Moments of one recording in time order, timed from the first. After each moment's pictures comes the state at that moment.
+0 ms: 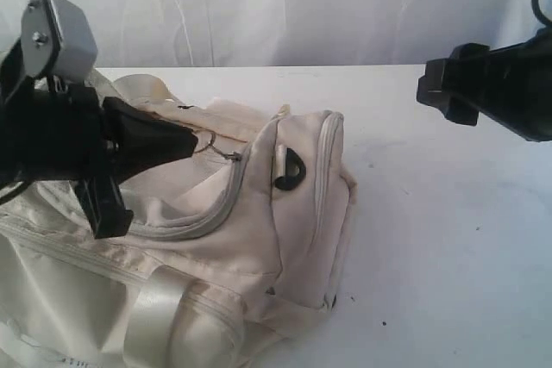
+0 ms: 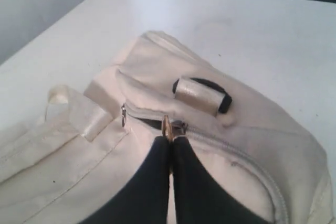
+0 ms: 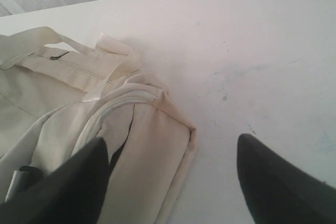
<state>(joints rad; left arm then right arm) -0.40 1.14 -0.69 1.67 -0.64 -1.29 0.50 1.02 -0.80 0.01 0.43 0.32</state>
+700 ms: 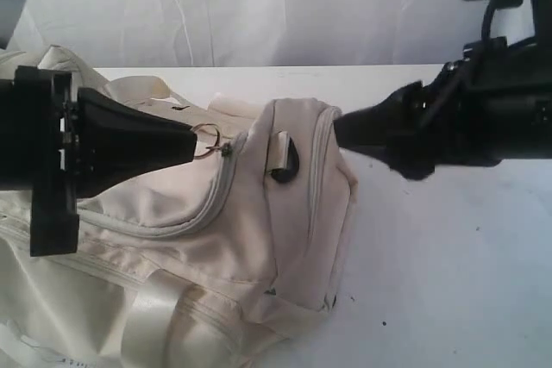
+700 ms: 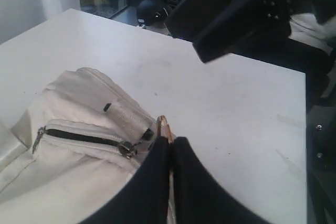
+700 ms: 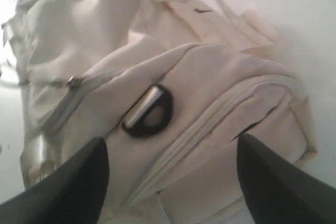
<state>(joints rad) -0.40 1.02 -0.68 1.68 -0.84 -1.52 0.50 1.02 -0.80 0.85 0.63 -0.83</state>
